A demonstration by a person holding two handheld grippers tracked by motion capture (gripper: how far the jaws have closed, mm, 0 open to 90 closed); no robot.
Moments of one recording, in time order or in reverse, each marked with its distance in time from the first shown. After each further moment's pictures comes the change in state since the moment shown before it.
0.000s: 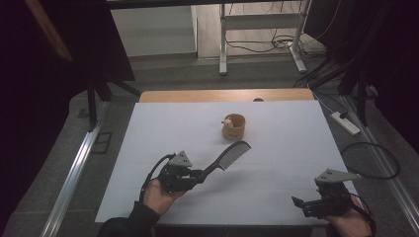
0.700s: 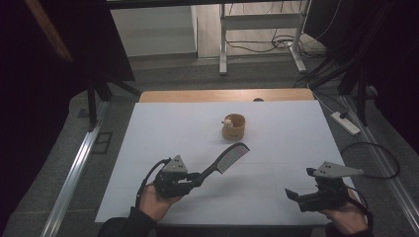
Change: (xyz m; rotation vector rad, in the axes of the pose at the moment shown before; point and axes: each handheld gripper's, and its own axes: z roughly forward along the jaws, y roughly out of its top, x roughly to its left) left arm -0.012 -0.010 -0.011 -0.041 0.018 0.017; right arm 0.008 0.025 -0.006 -0.155 0.081 -0.058
